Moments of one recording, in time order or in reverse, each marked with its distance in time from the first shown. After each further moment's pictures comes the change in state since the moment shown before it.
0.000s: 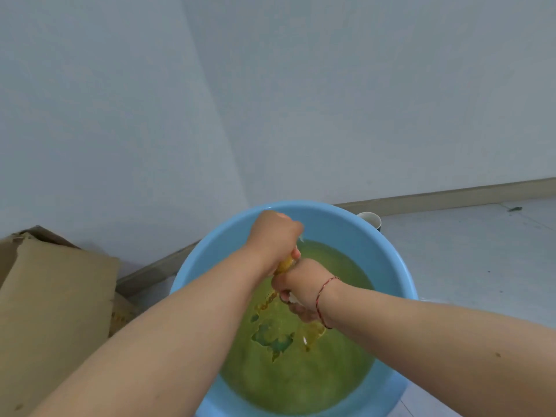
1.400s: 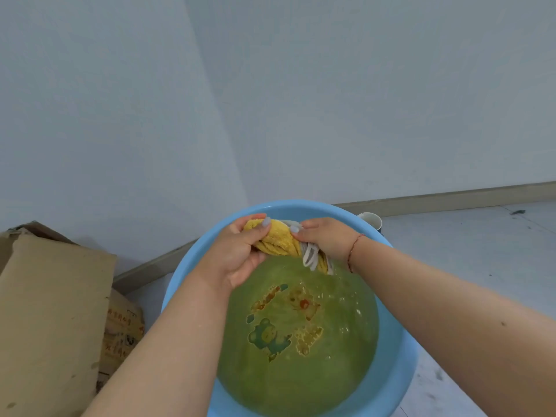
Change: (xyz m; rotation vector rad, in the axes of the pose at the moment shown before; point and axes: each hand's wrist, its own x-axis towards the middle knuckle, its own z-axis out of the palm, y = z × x) left_hand 0.000 -0.039 -0.034 -0.946 -0.136 -0.132; right_hand 0.037 -0.001 -0.068 -0.108 0.137 -0.312
